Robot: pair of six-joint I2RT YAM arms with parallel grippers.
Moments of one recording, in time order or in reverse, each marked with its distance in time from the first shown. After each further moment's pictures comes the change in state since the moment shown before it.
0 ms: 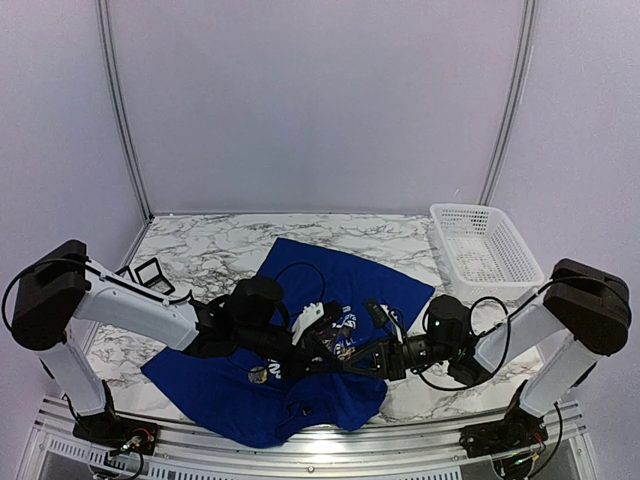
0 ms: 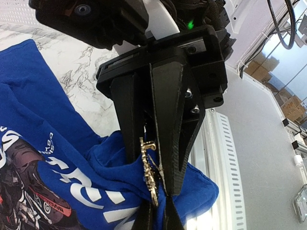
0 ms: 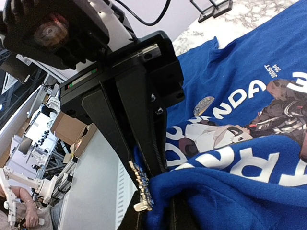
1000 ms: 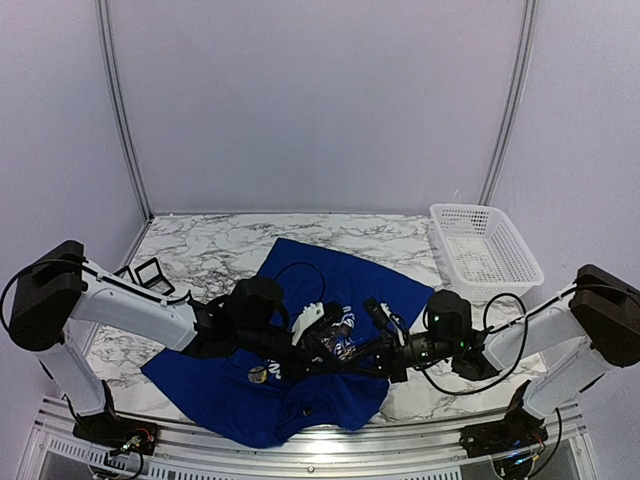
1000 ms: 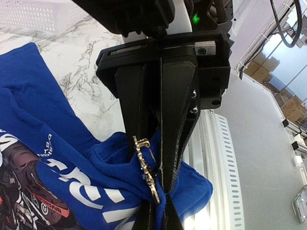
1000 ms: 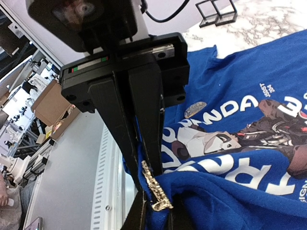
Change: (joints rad) left arm -0.006 -0.008 0.000 -0.009 -0.002 -0.011; right arm 0.018 -0.137 0.033 -0.269 0.026 -0.278
